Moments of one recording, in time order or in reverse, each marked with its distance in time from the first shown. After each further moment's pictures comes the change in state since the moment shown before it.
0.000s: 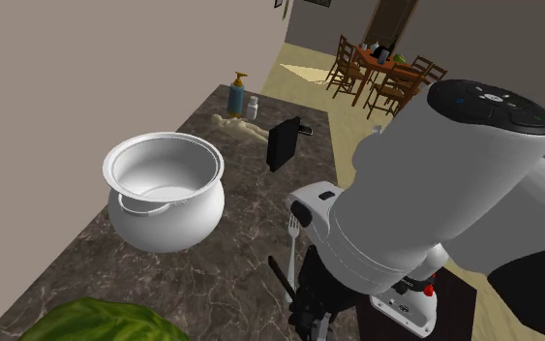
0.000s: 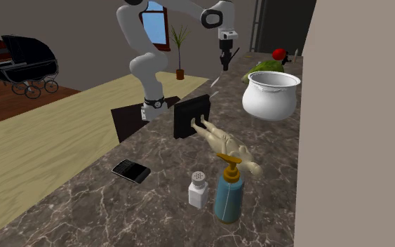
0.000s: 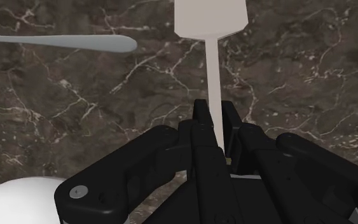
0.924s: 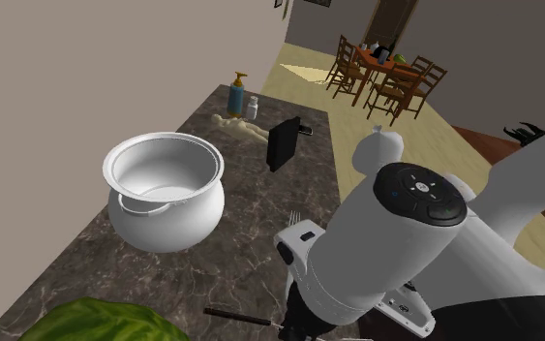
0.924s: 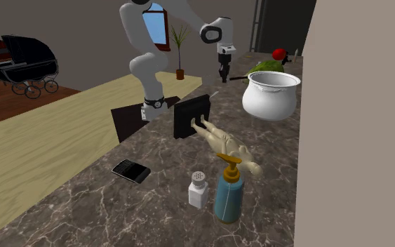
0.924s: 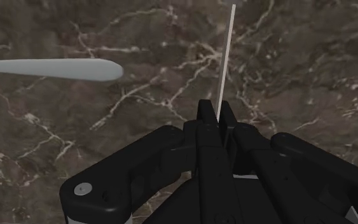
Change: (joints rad) arm -0.014 0.102 0.067 -0.120 -0.011 0.213 0.030
